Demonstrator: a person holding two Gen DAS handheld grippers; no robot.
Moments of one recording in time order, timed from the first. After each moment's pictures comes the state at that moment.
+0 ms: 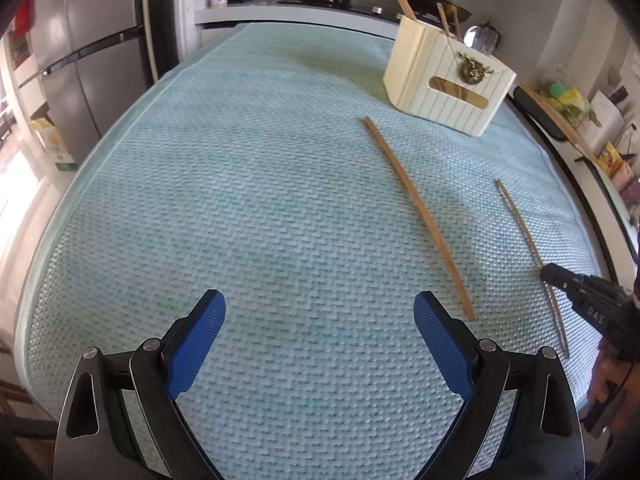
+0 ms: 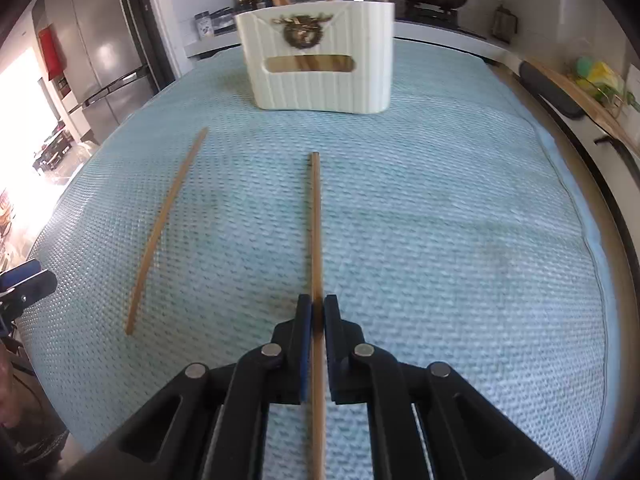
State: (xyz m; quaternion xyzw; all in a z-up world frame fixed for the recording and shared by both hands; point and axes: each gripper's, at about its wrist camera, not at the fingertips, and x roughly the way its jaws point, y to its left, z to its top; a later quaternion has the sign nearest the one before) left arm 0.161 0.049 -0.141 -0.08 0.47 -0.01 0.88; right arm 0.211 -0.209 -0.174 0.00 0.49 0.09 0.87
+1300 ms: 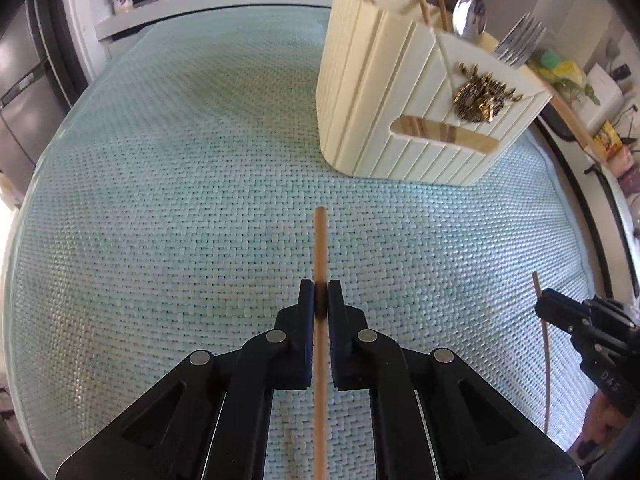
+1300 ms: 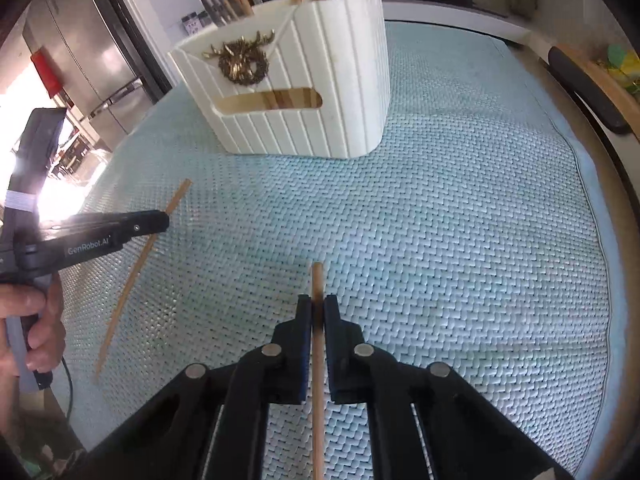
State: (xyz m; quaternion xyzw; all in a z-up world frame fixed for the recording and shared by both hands) left arm 0.335 -0.016 -0.129 -0.04 0.52 -0.08 0.85; right arm 0.331 -0.246 -0.148 0.04 0.51 0.15 0.85
